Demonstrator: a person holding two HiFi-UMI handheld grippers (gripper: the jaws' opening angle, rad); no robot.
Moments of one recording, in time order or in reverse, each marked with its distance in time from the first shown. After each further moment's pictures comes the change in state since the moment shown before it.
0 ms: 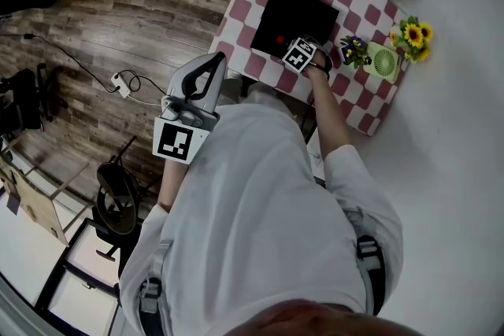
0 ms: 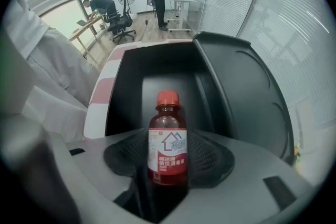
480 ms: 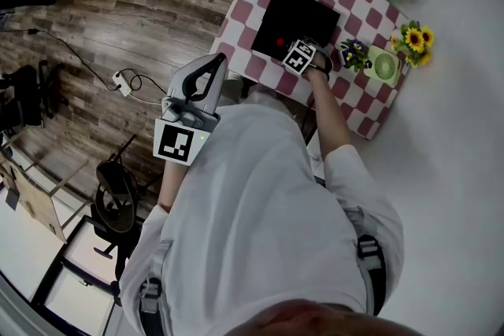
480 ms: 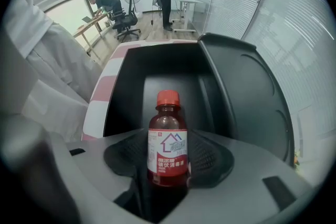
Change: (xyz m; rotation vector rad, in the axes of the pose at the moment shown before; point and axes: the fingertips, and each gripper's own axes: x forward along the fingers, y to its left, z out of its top) left arm 0.002 -0.002 0.004 0.013 0.002 0.018; right arm 0.002 0.001 0.002 -0.052 0.000 0.012
